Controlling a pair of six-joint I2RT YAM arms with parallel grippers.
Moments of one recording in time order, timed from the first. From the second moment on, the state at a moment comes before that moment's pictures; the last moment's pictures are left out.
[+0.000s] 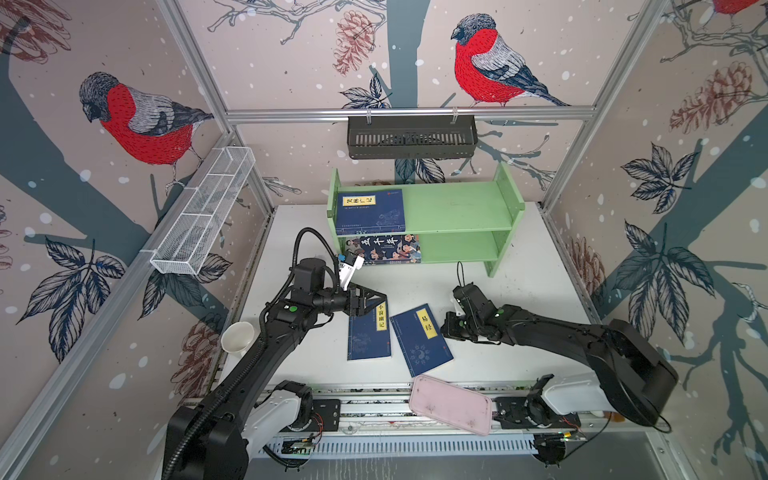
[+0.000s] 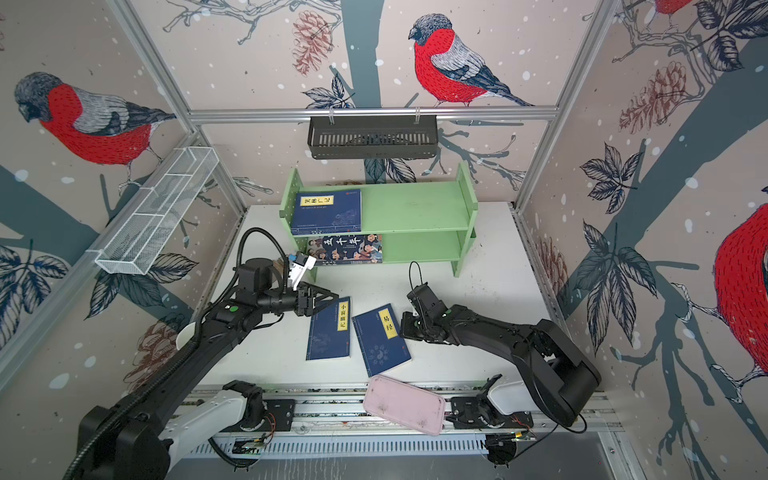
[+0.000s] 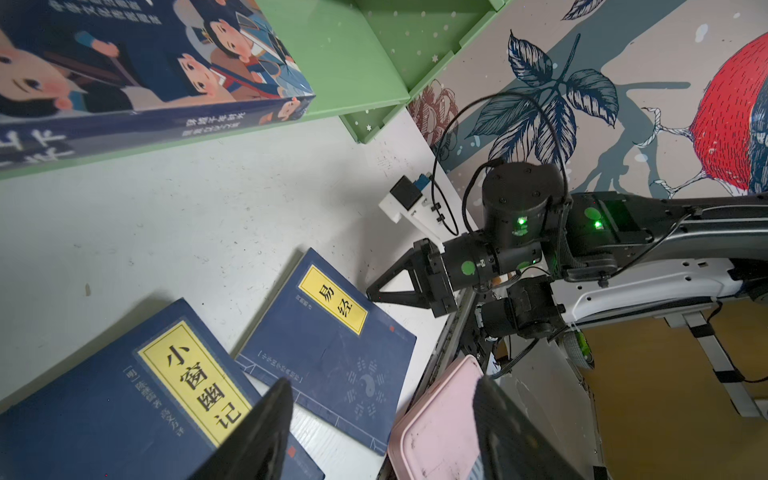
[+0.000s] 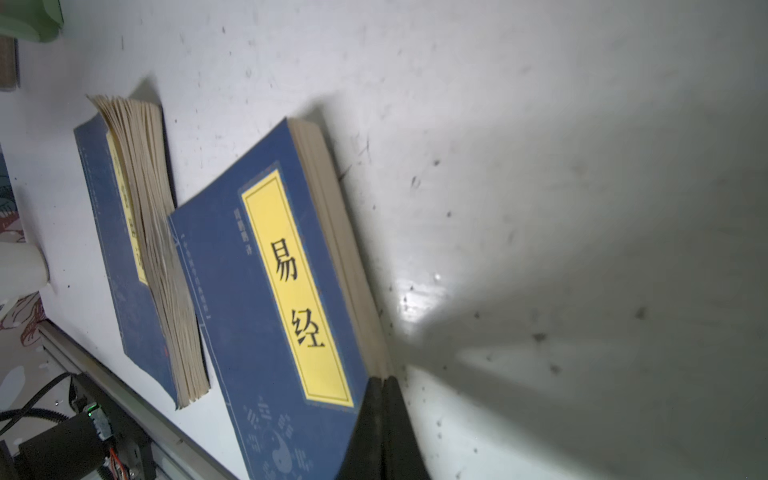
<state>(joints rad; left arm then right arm) -0.30 1.02 0.67 -0.27 0.89 -0.29 0.69 1.36 0.58 -0.22 -0.23 0.78</state>
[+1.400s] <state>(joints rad) -0.63 1.36 0.47 0.00 0.86 -0.50 0.65 1.08 0.55 -0.31 -0.30 0.76</state>
